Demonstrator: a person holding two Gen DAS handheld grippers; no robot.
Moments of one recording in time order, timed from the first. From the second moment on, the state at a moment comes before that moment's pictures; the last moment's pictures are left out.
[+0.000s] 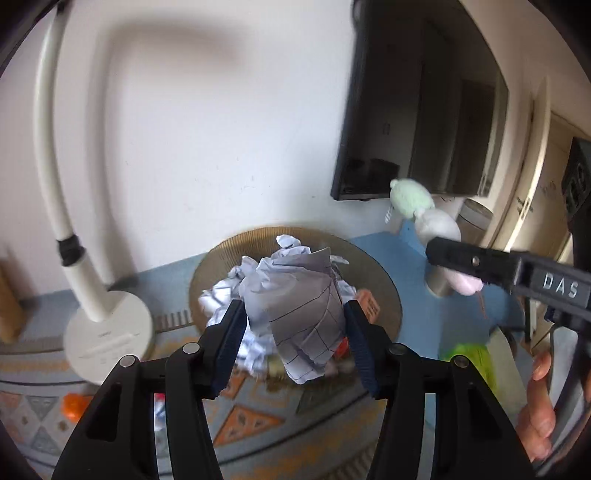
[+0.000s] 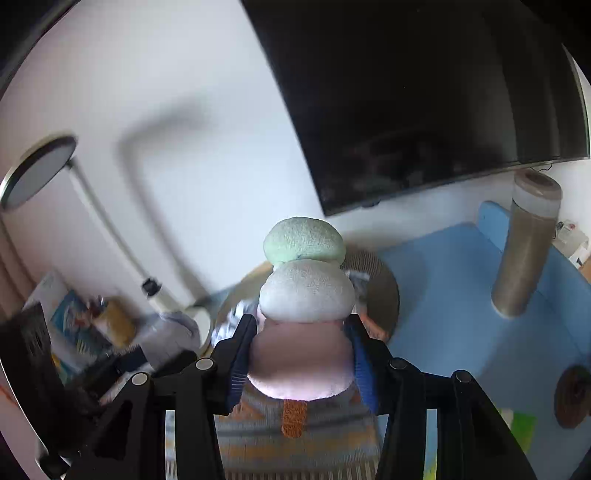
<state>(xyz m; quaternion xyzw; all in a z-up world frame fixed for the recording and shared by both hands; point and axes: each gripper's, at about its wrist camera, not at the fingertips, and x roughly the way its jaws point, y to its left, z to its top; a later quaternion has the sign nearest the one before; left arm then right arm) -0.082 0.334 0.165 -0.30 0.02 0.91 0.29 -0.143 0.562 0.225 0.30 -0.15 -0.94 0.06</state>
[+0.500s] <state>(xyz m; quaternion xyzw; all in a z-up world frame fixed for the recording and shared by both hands) -0.117 0.337 0.128 -0.32 0.00 0.90 0.29 -0.225 0.563 0.189 0.35 -0.18 -0.92 0.04</state>
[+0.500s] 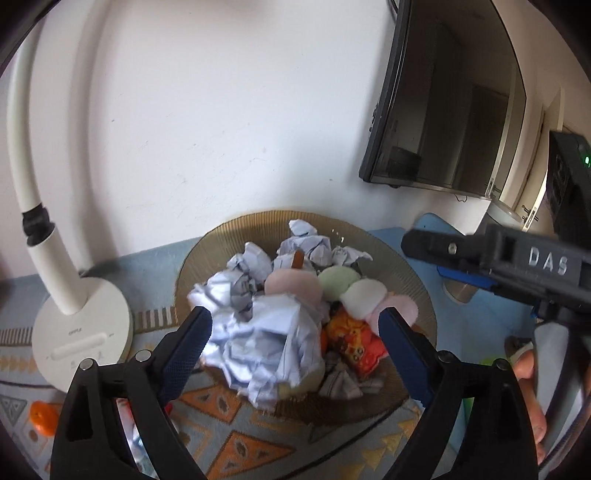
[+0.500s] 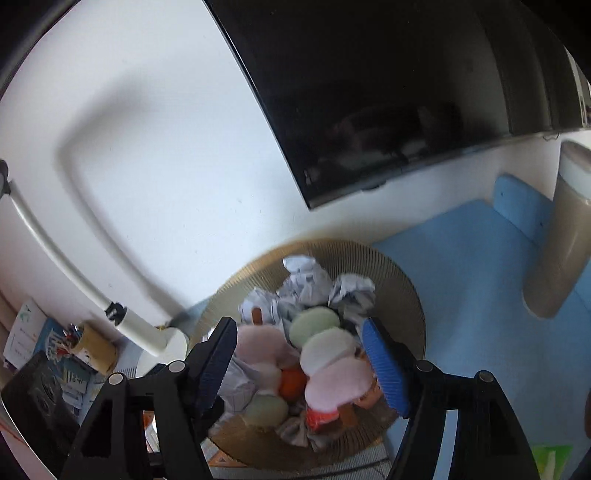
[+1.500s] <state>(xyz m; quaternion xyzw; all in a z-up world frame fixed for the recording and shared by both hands) 0.020 0.056 0.077 -0.34 -0.08 0.94 0.00 -0.088 0.388 0.163 0.38 -0.02 -0.91 0.16</state>
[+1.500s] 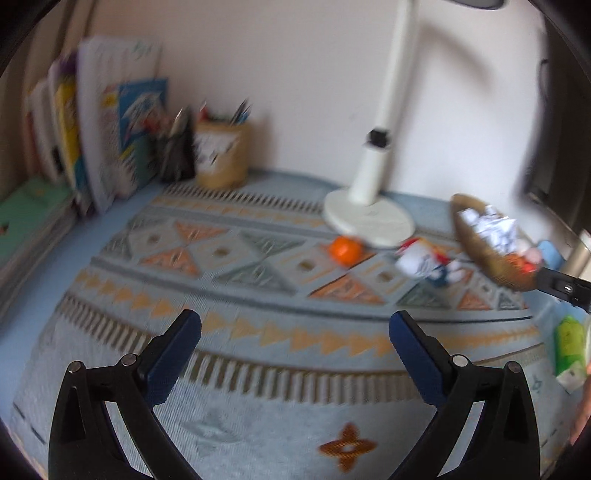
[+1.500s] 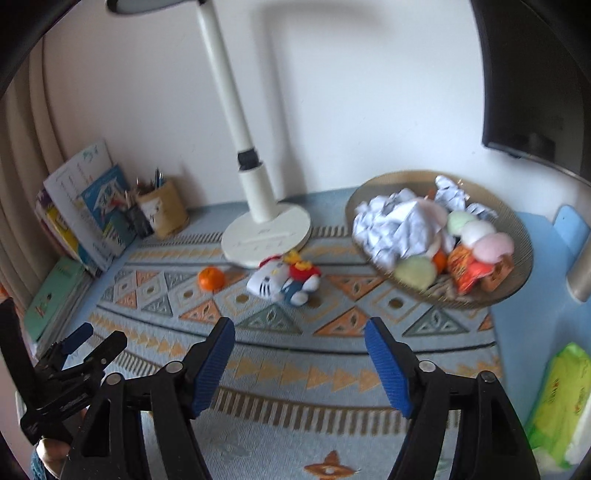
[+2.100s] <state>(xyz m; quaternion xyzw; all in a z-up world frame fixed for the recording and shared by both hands) 0.019 0.062 0.047 -0.37 -0.07 0.93 -0.02 -0.094 0.388 0.068 0.41 -0.01 -0.90 0.15</state>
